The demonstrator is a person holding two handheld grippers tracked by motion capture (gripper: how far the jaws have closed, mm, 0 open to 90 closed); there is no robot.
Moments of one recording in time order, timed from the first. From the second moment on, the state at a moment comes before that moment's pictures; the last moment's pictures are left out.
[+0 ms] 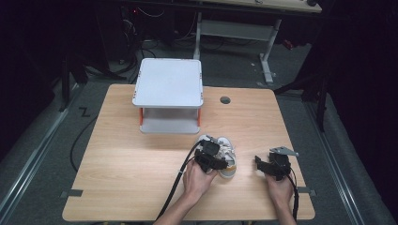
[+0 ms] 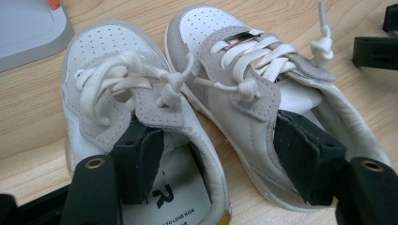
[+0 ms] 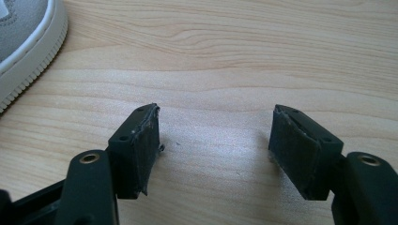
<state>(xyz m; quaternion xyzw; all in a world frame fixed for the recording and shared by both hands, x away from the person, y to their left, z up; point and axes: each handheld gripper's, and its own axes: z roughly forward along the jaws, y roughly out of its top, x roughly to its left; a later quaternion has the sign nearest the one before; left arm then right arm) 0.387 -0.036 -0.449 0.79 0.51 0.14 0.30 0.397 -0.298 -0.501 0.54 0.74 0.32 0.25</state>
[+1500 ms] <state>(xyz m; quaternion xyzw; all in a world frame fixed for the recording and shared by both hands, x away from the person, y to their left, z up) 0.364 0.033 -0.431 0.80 0.45 0.15 0.38 0.397 -0.298 -0.501 0.54 0.74 0.32 0.24</state>
